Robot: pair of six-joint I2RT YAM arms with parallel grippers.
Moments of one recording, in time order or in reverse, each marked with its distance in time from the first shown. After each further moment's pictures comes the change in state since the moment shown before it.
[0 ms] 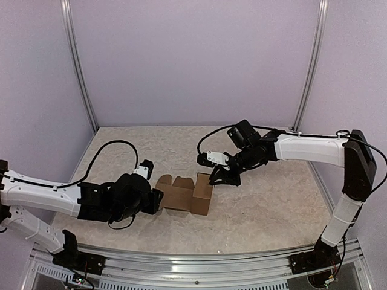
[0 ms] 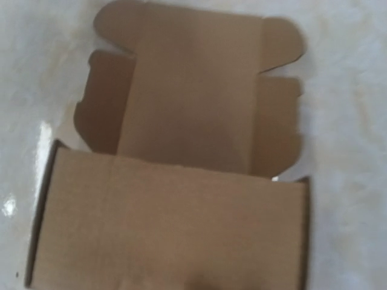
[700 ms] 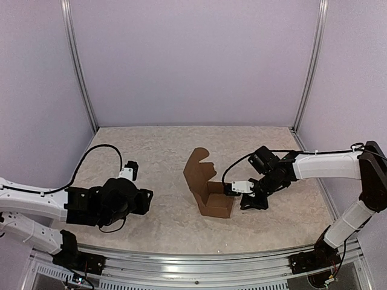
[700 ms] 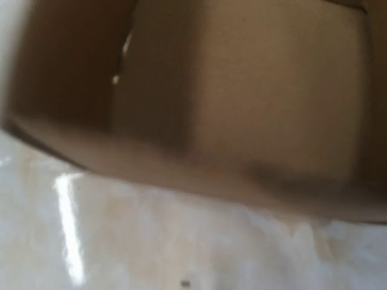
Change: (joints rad) left arm 0.009 -0.147 -0.100 -0.048 -0.066 -0.114; right arm -0.055 -0.174 -0.383 -0.059 0.163 -0.079
